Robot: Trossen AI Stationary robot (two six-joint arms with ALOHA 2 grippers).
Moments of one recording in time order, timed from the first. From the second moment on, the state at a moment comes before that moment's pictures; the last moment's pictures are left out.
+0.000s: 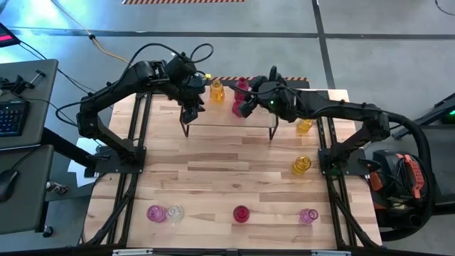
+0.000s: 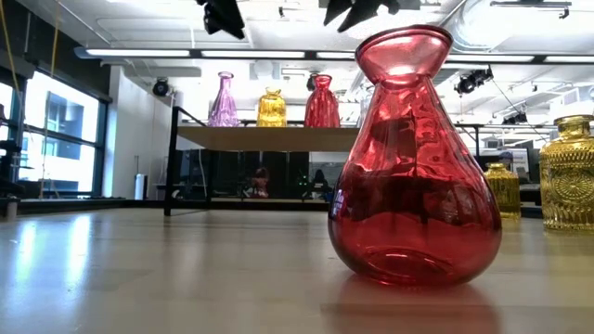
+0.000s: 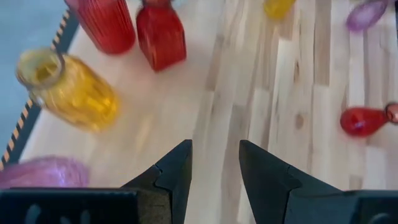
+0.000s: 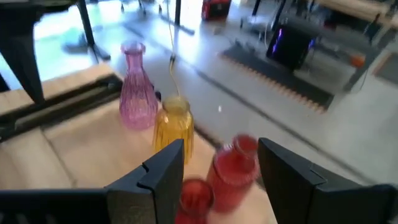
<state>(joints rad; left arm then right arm) 0.42 1.51 1.79 -1.24 0.19 0.15 -0.13 1.51 1.59 -0.59 0.67 0.22</state>
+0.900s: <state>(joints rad) 0.42 1.27 1.52 -1.26 0.19 0.10 0.09 1.51 1.72 -1.57 0.31 1.01</state>
